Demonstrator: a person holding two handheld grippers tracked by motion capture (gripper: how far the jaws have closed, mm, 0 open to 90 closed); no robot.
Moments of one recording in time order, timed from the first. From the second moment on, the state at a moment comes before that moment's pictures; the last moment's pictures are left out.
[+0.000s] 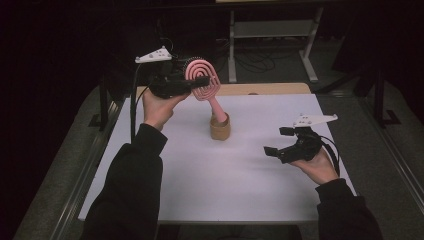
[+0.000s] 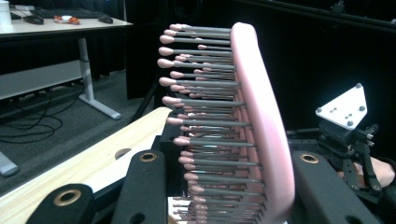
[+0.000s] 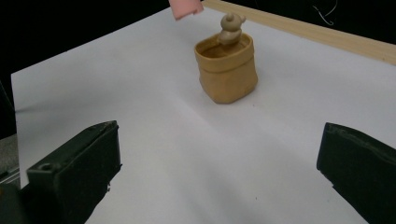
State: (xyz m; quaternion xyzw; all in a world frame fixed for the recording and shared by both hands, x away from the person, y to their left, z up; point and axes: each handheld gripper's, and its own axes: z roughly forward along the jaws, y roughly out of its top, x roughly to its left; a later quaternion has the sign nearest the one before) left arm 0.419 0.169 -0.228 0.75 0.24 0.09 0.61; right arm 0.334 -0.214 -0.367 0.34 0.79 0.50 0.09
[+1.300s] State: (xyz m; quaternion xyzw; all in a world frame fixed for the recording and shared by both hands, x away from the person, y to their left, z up) left arm 0.453 0.165 -0.259 0.76 0.28 0.11 0.58; right arm 0.297 -0.252 -0.404 0.37 0.76 0.52 0.12
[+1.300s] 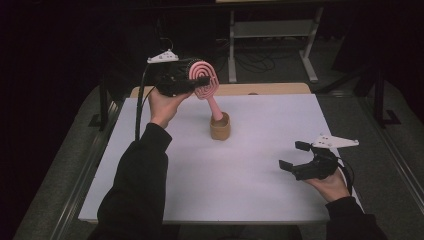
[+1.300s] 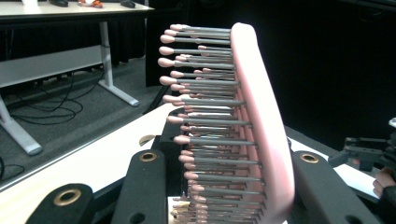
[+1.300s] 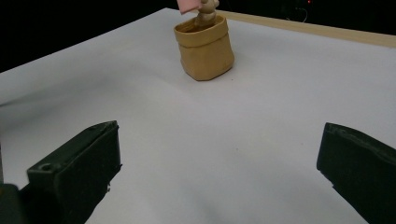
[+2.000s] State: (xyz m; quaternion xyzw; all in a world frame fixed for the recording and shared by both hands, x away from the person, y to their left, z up) left arm 0.465 0.152 -0.285 0.77 0.28 0.11 0.56; right arm 0.296 -0.251 -0.407 0.36 0.76 0.53 0.13
